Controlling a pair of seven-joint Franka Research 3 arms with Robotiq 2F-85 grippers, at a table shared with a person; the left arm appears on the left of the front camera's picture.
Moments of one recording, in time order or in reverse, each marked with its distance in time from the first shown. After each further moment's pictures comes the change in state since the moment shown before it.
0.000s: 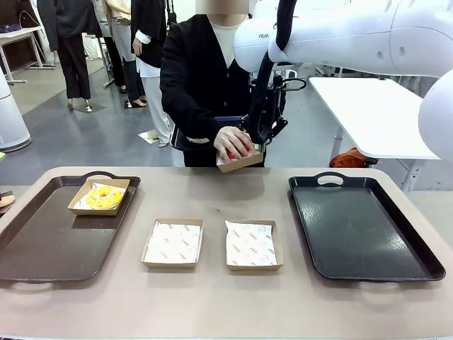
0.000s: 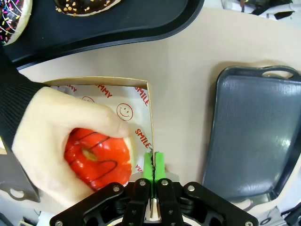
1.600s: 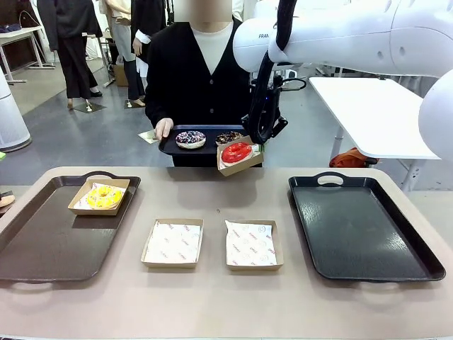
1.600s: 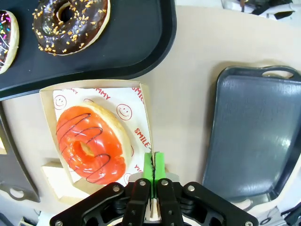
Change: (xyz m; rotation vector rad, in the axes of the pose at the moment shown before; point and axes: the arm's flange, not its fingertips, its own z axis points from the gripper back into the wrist) left arm 0.000 0.000 0.000 0.001 0.001 0.000; right arm 0.000 0.000 0.000 0.000 0.001 0.000
